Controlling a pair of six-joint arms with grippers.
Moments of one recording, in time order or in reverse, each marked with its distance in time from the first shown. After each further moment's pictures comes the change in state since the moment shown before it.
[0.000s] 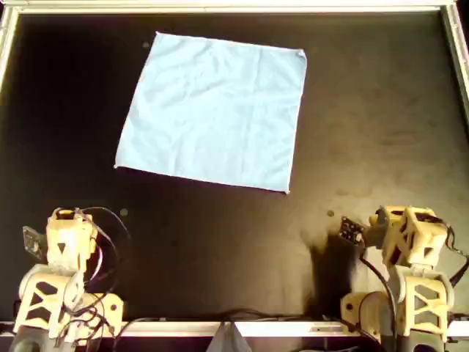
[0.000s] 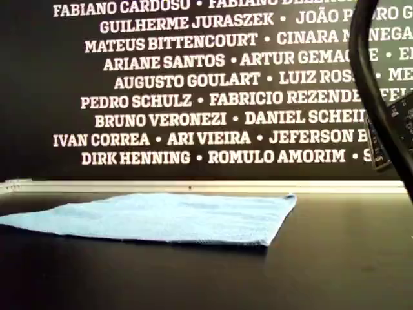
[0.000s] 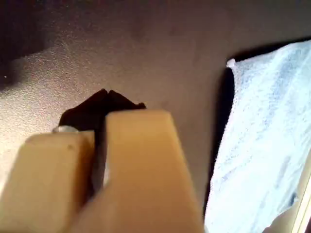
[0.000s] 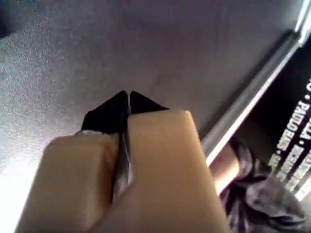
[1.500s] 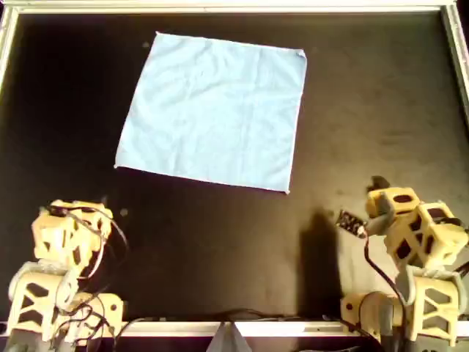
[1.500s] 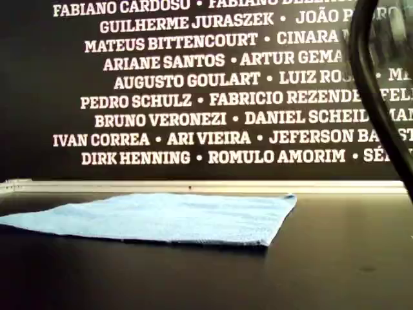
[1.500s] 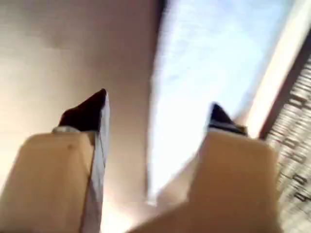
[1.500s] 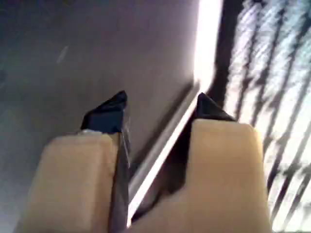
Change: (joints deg) left arm 0.0 0.0 -9.5 -0.3 18.4 -0.4; right arm 0.0 0.0 -14.2 -5.5 -18.2 0.4
